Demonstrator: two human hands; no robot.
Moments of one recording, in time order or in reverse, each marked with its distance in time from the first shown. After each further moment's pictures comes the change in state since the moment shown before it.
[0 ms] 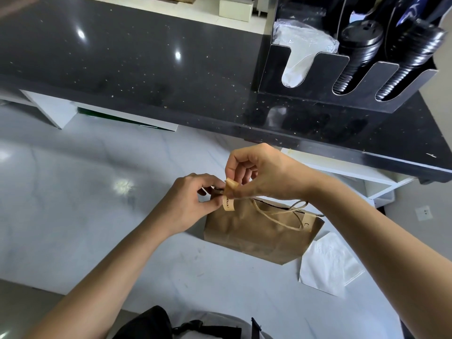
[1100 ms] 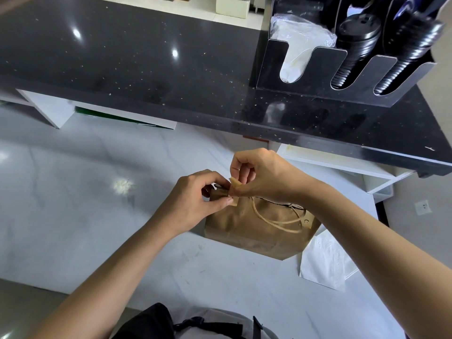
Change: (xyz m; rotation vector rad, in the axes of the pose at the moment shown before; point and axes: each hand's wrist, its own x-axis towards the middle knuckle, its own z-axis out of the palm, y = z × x) left_hand 0.001 0.000 0.009 -0.098 0.002 0.029; right_hand 0.001 0.017 0.016 -0.096 0.131 0.080
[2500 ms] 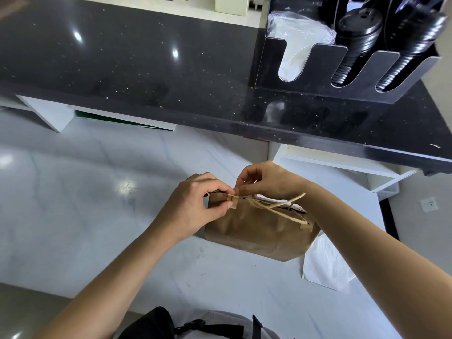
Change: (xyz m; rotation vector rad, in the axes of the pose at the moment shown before) left_hand 0.001 -0.005 0.004 0.218 0.012 0.144; right_hand 0.022 0.061 0.014 0.252 -0.150 0.210
